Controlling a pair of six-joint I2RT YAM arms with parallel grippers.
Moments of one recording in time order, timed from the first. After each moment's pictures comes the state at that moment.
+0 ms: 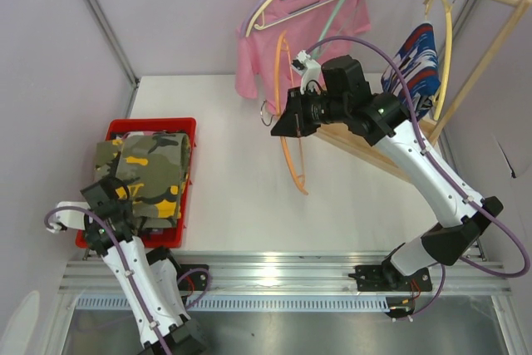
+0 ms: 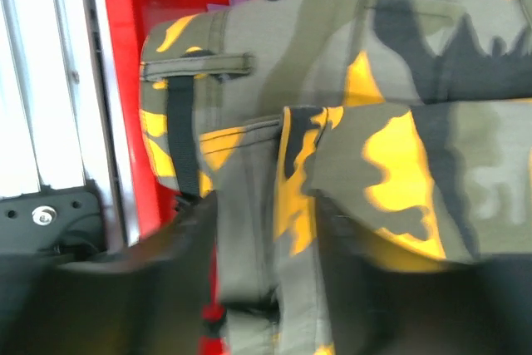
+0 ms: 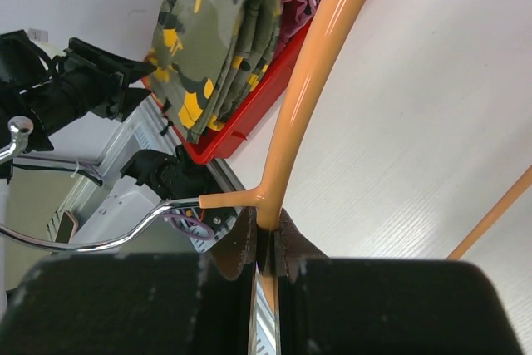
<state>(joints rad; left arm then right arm) 0.58 0.56 0.76 -1.07 -0.36 -0.94 0.67 1.51 1.79 -0.81 -0.46 0.37</state>
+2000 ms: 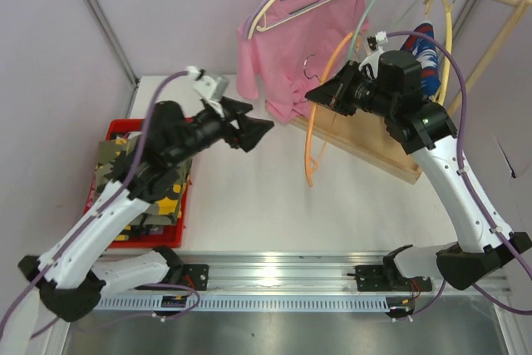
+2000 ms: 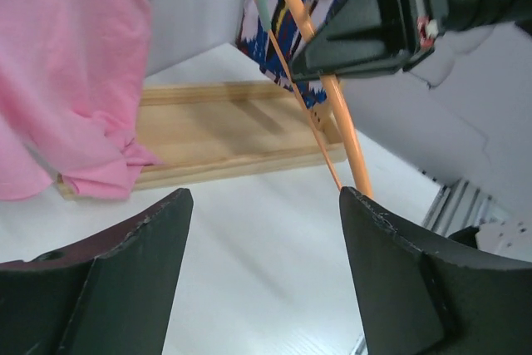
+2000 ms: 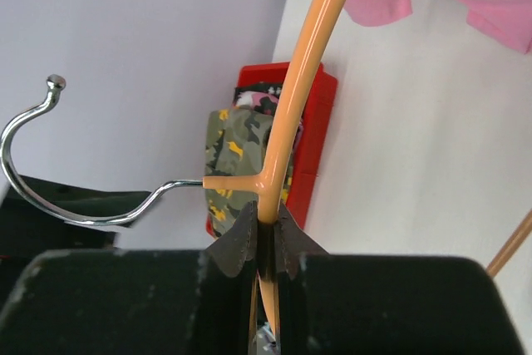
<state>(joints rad) -0.65 1.00 1.30 -0.28 0.21 -0.23 0.46 1.32 1.67 -0.65 -0.30 0.82</state>
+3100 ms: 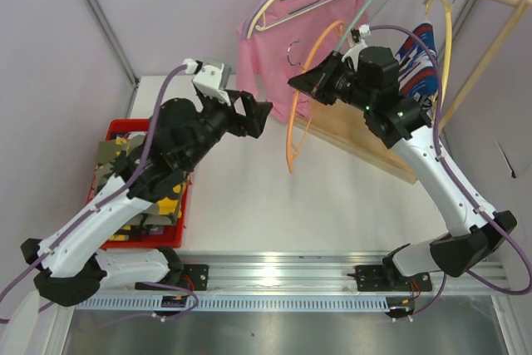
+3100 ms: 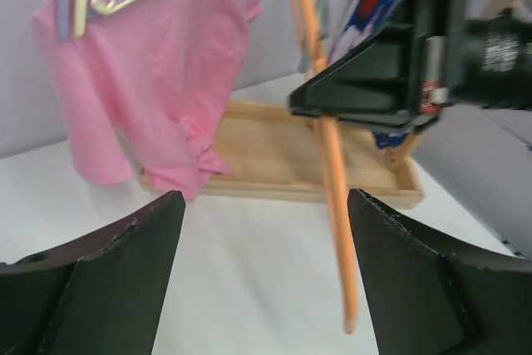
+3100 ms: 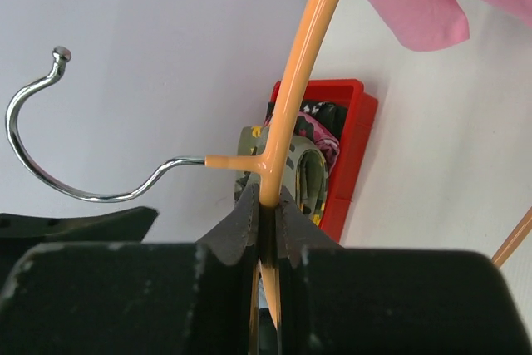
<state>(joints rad) -0.89 1.13 1.43 -0.34 -0.35 -0.17 0.50 1.41 1.65 -0.41 -0.27 0.93</state>
